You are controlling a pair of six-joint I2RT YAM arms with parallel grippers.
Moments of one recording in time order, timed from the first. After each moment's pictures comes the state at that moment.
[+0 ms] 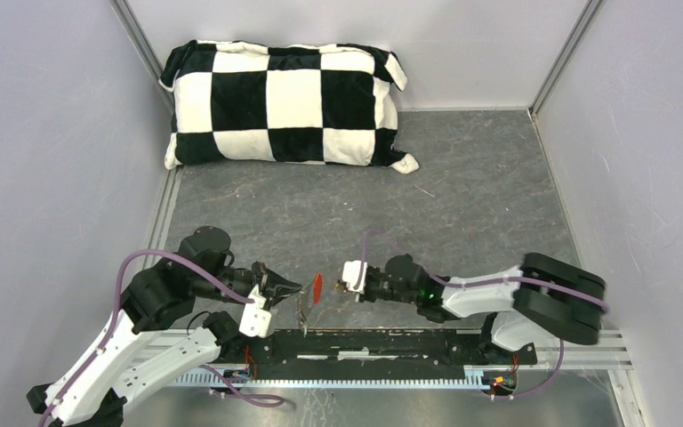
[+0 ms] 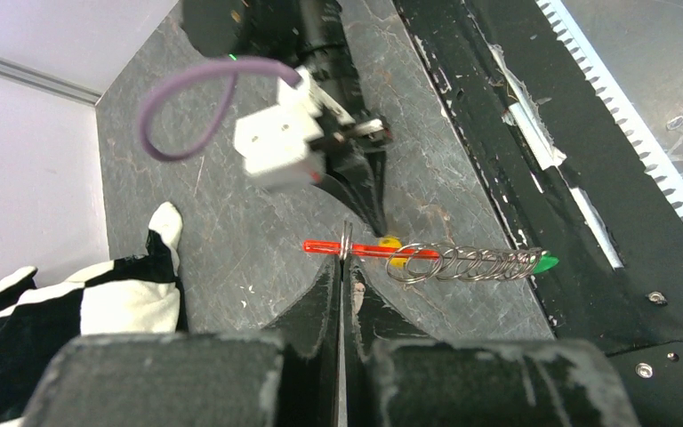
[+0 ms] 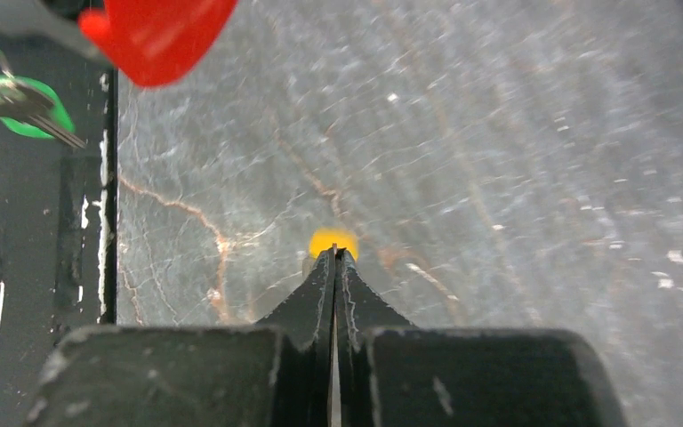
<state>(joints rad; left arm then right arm) -0.78 0.57 0.95 -0.99 0.72 1.12 1.15 1.48 0.38 0.77 -0.15 -0.33</state>
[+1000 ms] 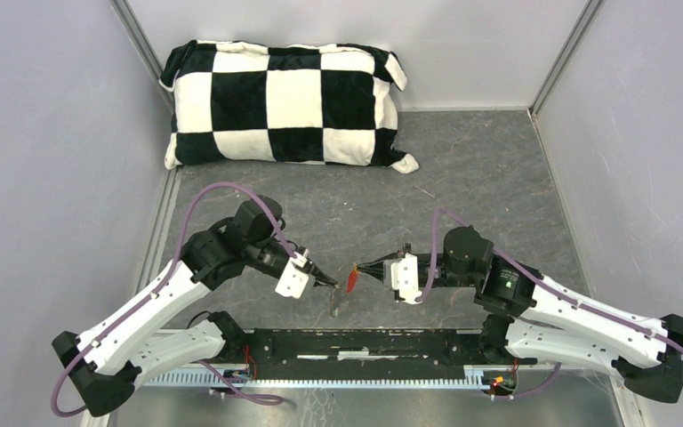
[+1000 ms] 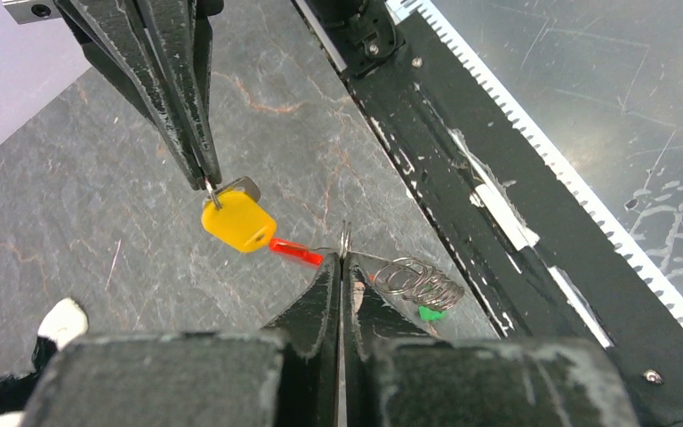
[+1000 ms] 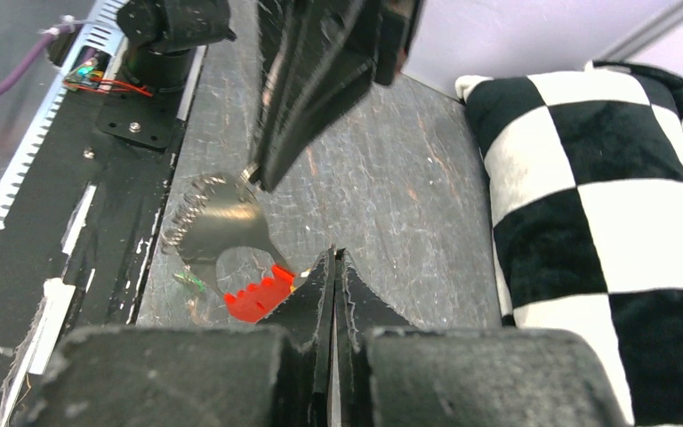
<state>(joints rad) -0.78 0.89 0.95 -0.78 0.96 1.06 1.10 0.80 0.74 -0.10 -0.39 -0.60</state>
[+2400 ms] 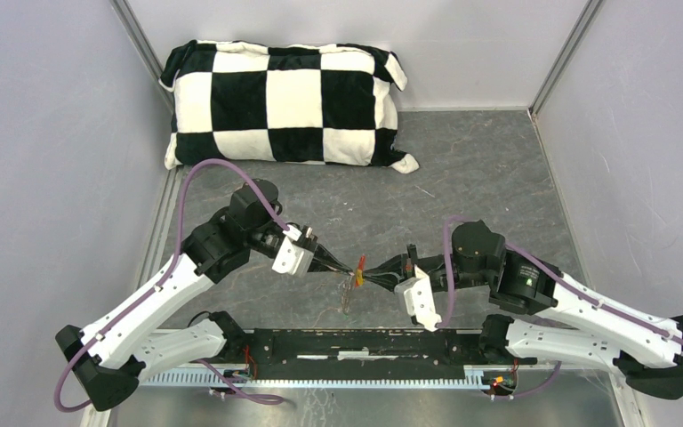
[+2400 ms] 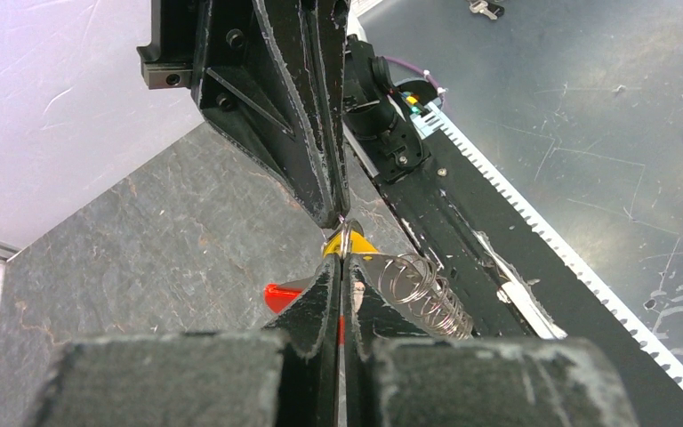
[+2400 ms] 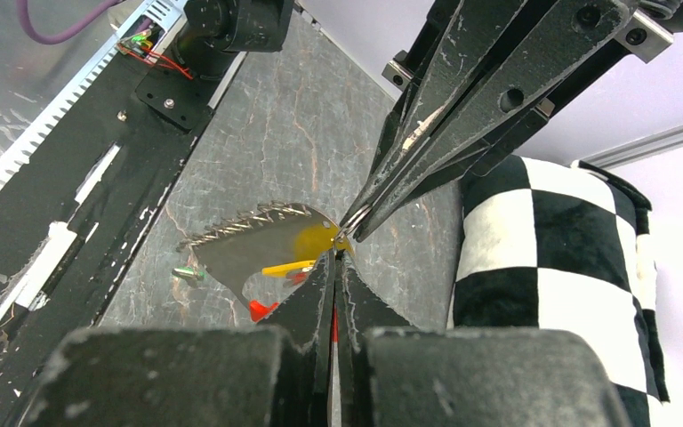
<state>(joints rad) -0.77 0.95 1.00 -0.48 1.14 0.81 1.14 0.81 0.92 -0.36 -0.49 -0.87</state>
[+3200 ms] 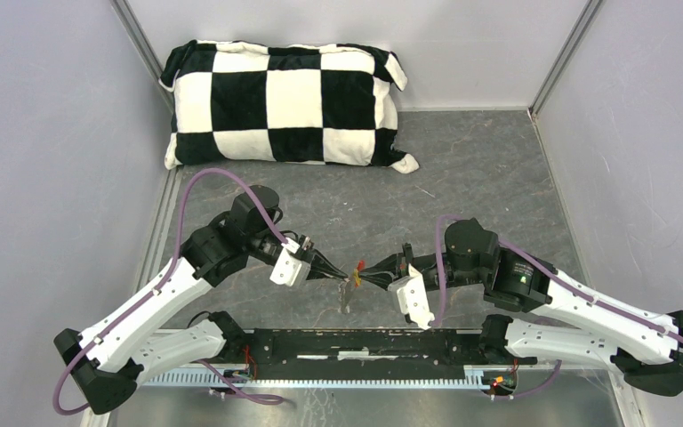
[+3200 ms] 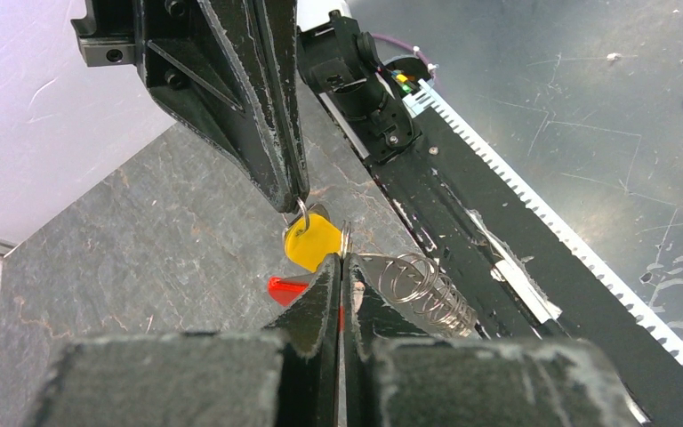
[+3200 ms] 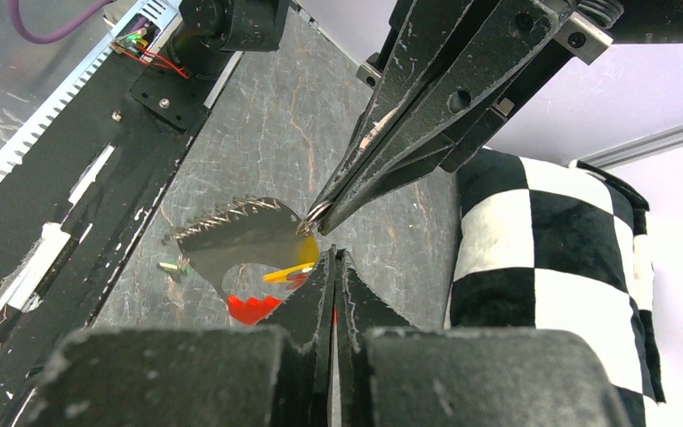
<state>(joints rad) -0.77 0.92 0.97 -0.57 1.12 0.92 1.15 0.83 0.94 -0.36 -0.49 -0.87</state>
